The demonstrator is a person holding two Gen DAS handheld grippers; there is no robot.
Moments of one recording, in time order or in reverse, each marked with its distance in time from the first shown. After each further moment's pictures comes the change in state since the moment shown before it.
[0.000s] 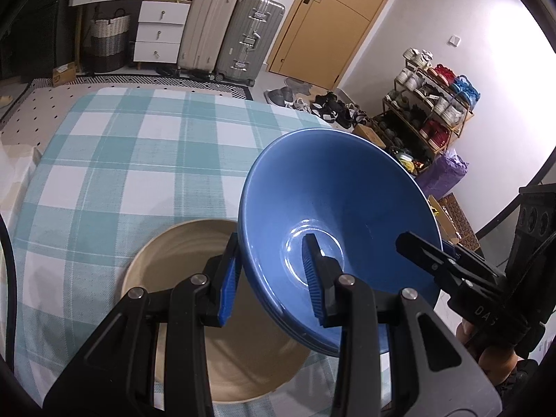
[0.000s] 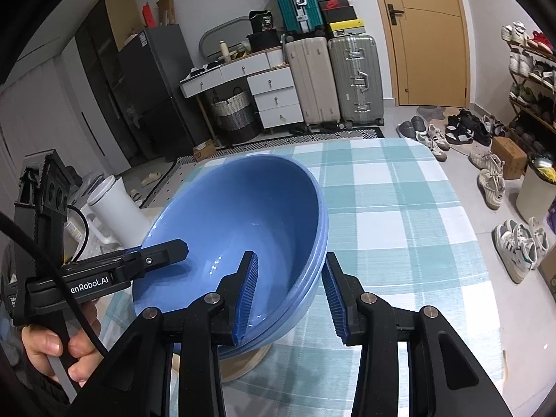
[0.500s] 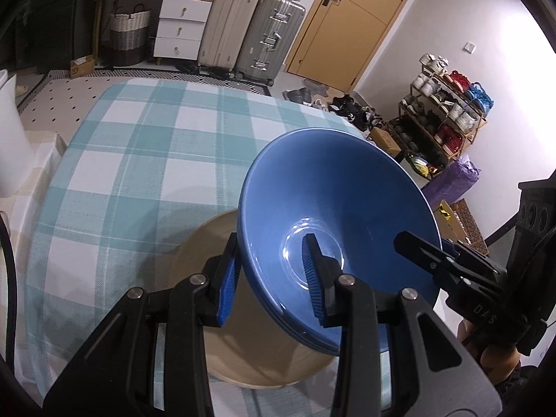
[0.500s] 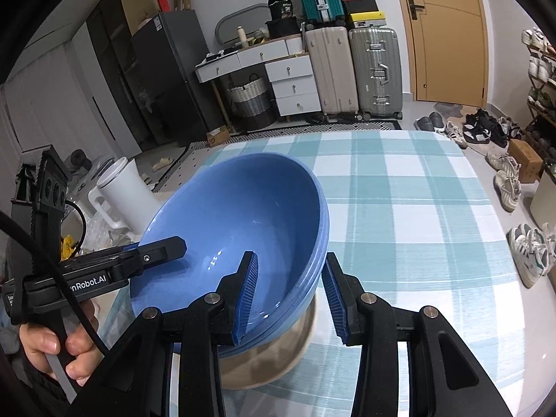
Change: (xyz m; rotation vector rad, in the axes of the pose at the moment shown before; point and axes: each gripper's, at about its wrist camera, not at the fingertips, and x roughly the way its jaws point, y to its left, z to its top) left arm -0.021 0.041 -0.012 -0.042 0.001 0.061; right arm 0.032 0.034 -0.006 -0.038 0.052 0.044
